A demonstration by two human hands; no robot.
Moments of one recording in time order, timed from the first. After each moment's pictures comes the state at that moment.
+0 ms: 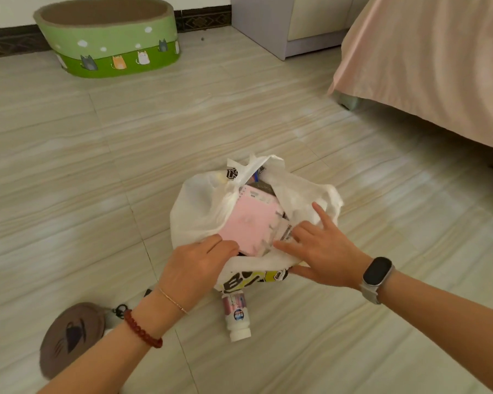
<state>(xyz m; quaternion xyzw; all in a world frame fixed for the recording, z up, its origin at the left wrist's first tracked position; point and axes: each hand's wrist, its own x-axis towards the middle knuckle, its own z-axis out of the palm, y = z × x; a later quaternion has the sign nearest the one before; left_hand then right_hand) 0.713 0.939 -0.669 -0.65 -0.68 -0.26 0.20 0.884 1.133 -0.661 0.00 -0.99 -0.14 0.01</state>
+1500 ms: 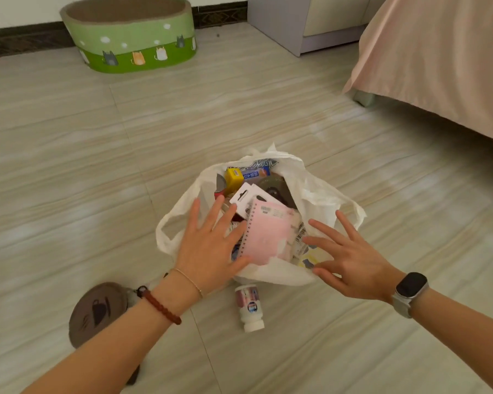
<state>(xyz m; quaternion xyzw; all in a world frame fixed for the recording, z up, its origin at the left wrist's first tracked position) 0.710 0.928 -0.655 -0.57 -0.82 0.03 0.05 0.920 1.124 -0.674 0.01 -1.00 -0.05 0.05</state>
